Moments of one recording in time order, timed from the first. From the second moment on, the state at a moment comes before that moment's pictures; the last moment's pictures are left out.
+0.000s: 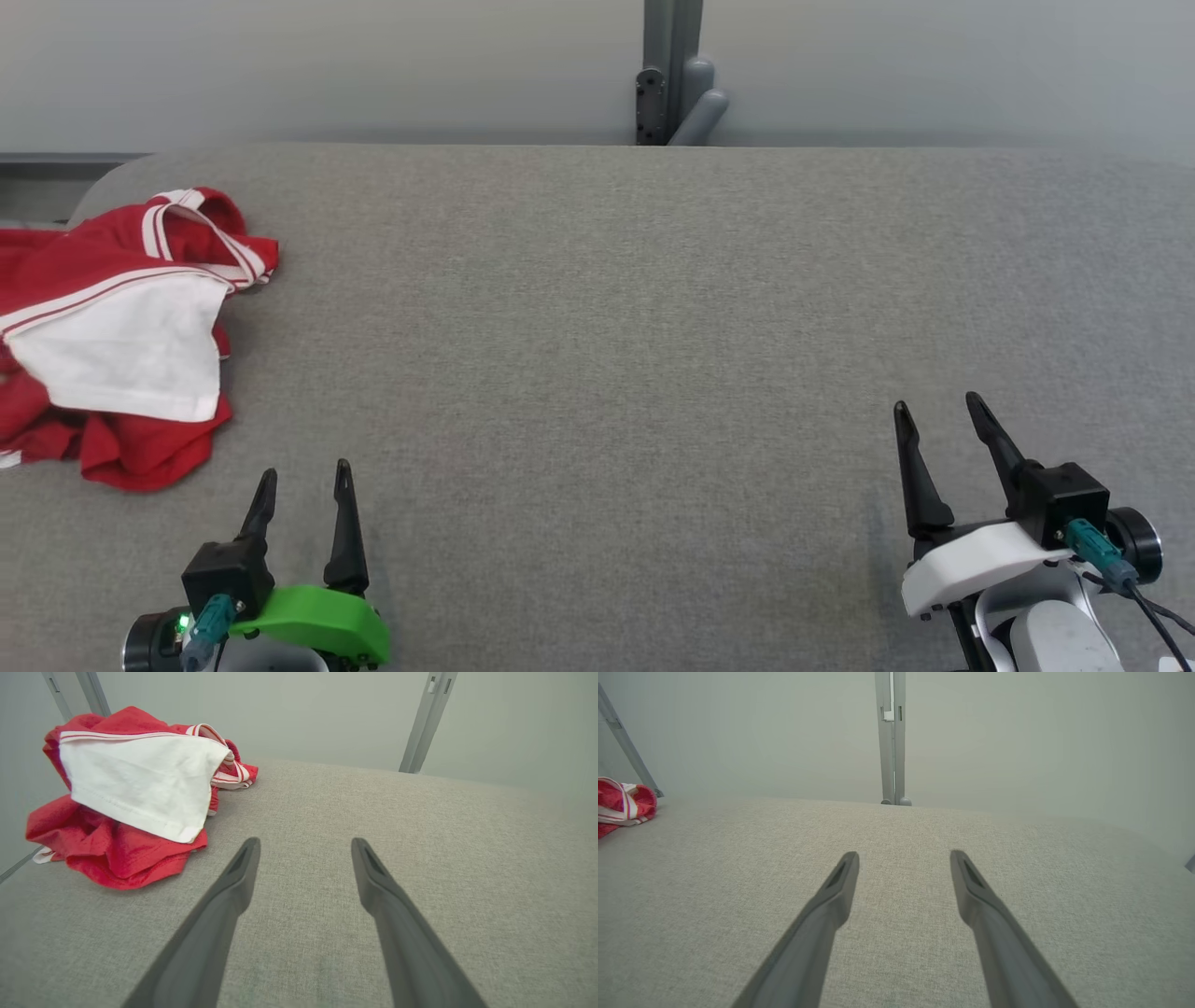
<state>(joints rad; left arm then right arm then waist) -0.08 0.05 -0.03 0.36 -0.18 -0.01 -0.26 -0.08 -0.05 -0.03 0.25 0.04 0.13 -0.26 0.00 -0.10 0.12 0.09</state>
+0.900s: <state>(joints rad) -0.05 0.05 0.08 0.39 -0.25 -0.03 -0.26 -0.11 -0.05 0.03 0.26 0.05 0.13 -0.26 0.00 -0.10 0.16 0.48</state>
